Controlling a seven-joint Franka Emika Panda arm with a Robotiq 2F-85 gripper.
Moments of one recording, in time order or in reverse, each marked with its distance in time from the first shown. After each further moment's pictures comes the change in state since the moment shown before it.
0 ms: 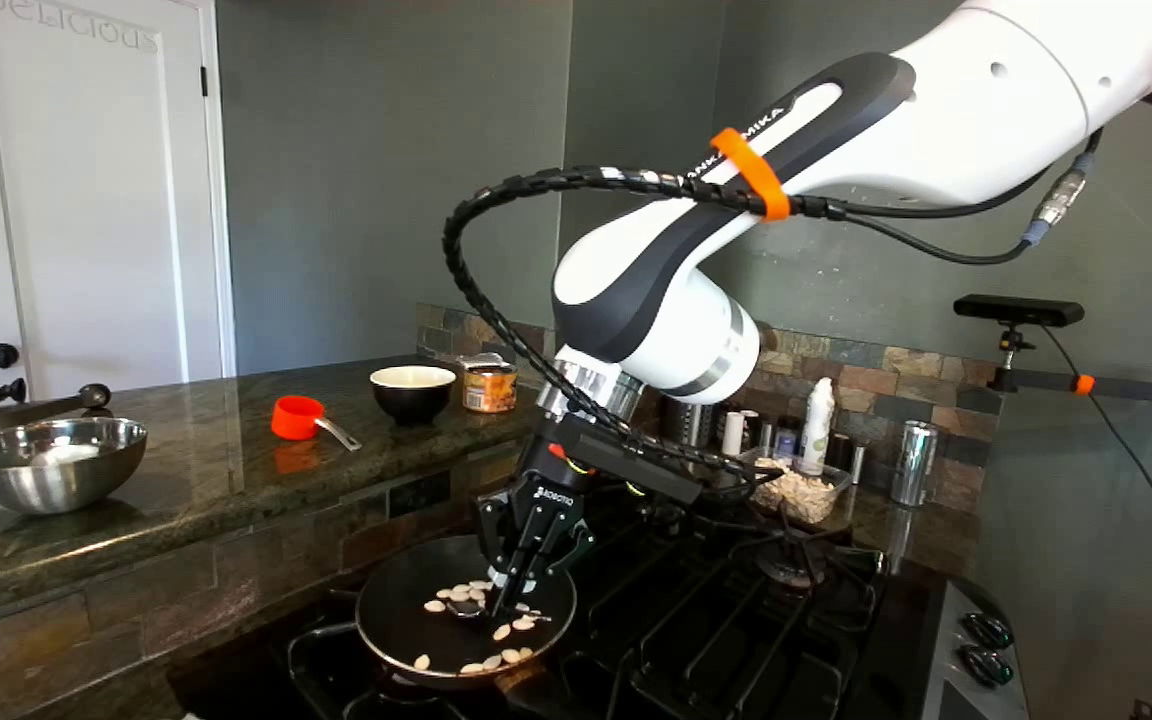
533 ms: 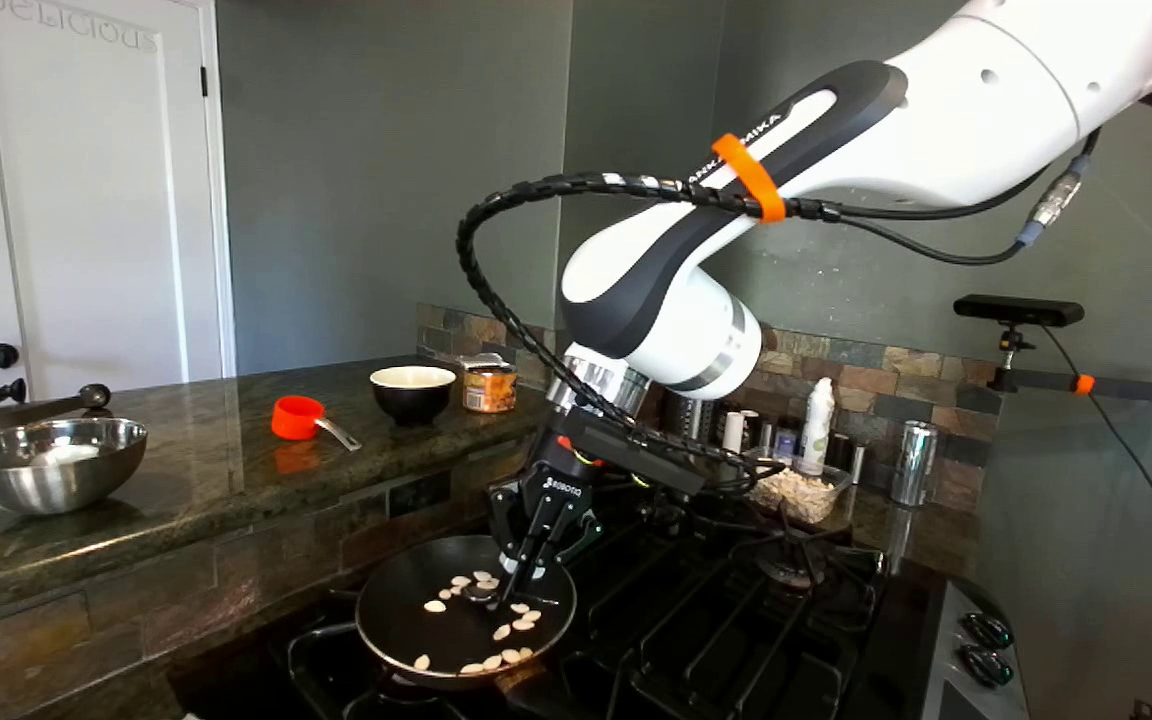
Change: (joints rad) arm -0.014 0.001 -0.024 0.003 -0.007 0.000 0.003
